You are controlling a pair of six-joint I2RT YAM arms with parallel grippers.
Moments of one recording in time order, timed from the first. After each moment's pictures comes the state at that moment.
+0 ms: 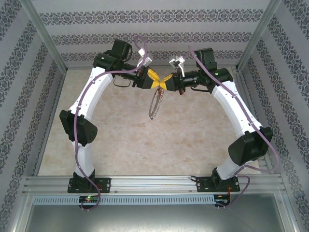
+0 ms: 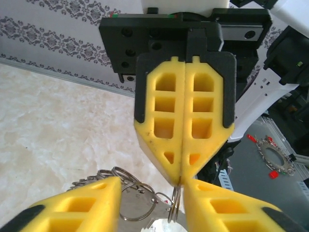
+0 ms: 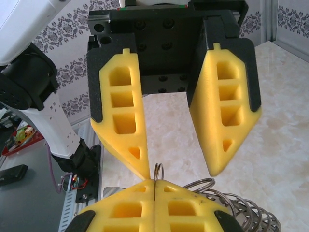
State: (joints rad) left arm -0.34 2.00 2.24 -1.15 1.23 0.53; right arm 0.30 1.62 1.70 -0.78 -1.13 -0.24
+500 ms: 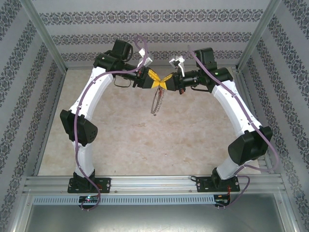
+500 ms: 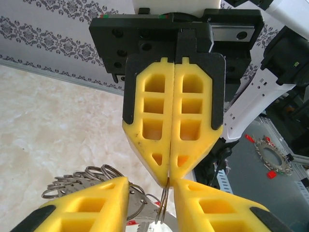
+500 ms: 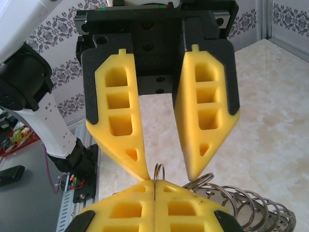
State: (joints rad) left arm -0.35 2.00 2.24 -1.15 1.23 0.53; right arm 0.30 1.63 1.71 -0.79 -1.12 -0.24
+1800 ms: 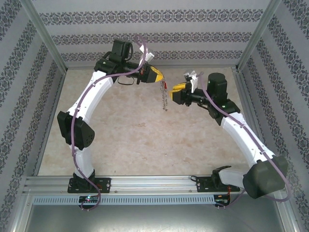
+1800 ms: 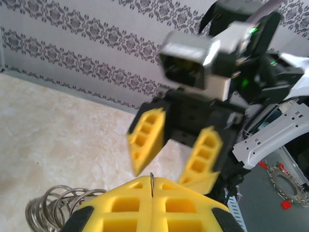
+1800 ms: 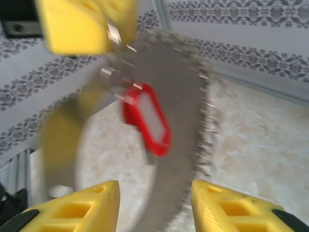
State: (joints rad) left arm -0.36 1.90 2.05 -0.72 1.19 0.18; right arm 0.27 1.24 1.03 -0.09 -0.78 0.11
